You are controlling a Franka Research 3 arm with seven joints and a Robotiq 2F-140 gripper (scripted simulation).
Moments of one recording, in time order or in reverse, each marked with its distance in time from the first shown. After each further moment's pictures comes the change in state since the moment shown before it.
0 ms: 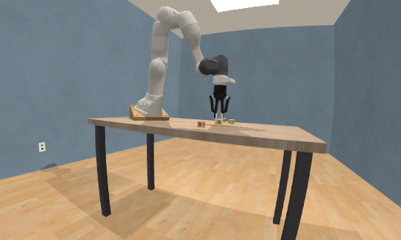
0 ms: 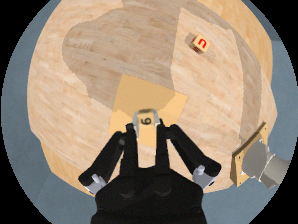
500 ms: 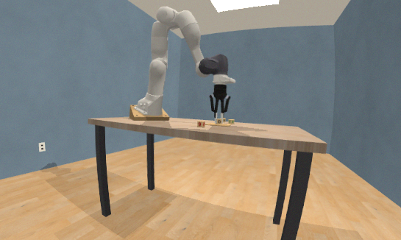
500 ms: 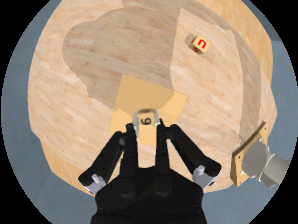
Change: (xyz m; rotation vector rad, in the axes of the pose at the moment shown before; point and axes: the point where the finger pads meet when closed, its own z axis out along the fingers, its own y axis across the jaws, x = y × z) arm 0.001 -0.001 -0.003 0.002 0.000 0.001
